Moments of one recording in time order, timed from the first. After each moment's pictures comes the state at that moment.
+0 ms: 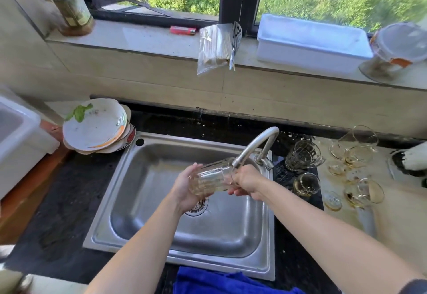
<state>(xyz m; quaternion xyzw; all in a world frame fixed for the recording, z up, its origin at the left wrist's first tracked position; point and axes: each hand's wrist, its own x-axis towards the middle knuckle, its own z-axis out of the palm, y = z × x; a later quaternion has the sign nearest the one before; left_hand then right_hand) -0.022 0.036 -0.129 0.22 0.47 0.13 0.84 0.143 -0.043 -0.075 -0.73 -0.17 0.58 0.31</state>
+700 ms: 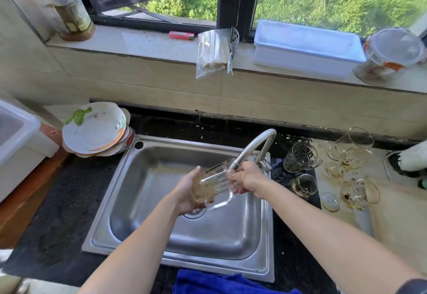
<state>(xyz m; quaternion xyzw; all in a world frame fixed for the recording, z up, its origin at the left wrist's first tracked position) -0.023 0.037 -0.130 0.25 0.49 0.07 0.83 0.153 -0.044 -0.071 -0.76 -0.21 0.54 0.30</state>
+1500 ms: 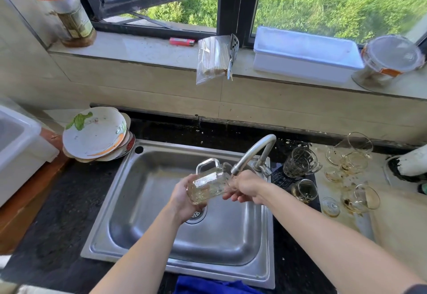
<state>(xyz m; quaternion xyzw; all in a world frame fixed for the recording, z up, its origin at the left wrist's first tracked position) -0.026 0.035 -0.131 0.19 0.49 0.14 0.84 0.150 -0.040 -0.069 -0.74 -0.20 0.60 0.23</state>
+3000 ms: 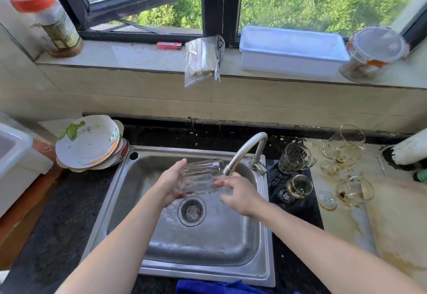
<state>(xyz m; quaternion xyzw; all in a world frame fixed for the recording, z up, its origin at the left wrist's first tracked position) -0.020 0.074 -0.091 0.38 0.57 0.09 0.72 0.136 -0.071 -0.077 -0.74 -0.49 0.40 0.23</state>
